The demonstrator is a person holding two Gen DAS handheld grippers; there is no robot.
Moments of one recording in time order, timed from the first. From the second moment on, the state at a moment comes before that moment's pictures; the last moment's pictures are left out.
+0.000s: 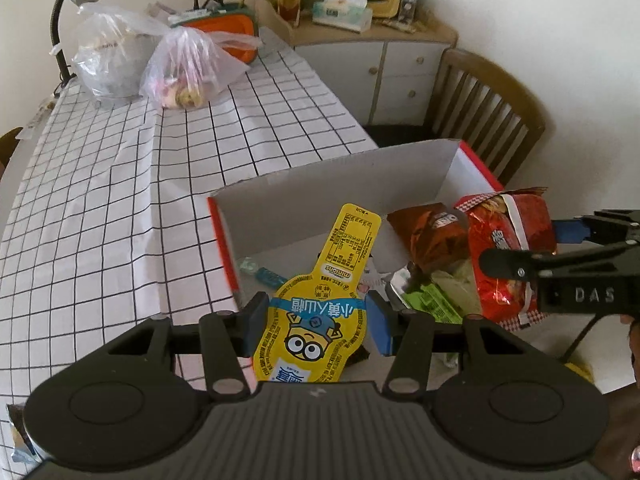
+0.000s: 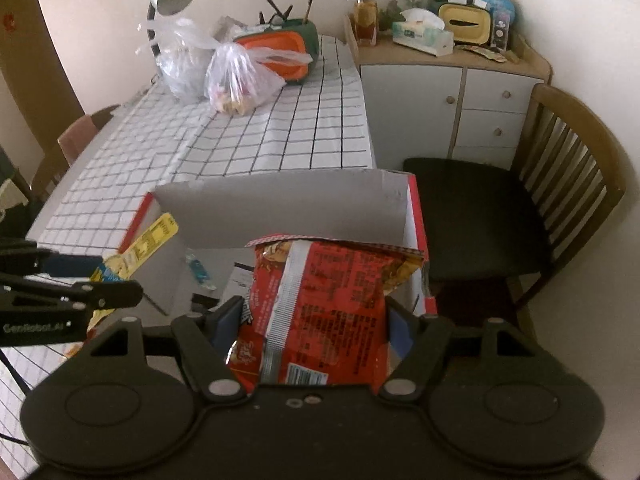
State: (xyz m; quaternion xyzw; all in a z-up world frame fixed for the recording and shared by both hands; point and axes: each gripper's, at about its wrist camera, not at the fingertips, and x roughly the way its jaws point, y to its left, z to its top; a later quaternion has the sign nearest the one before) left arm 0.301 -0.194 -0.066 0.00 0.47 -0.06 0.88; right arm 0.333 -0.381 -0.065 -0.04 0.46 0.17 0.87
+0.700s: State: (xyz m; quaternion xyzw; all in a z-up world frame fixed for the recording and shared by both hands) left arm 0.358 -0.243 -0.129 0.06 0.56 -0.02 0.83; right arm 0.346 -0.360 -0.117 -0.14 0.51 0.21 0.82
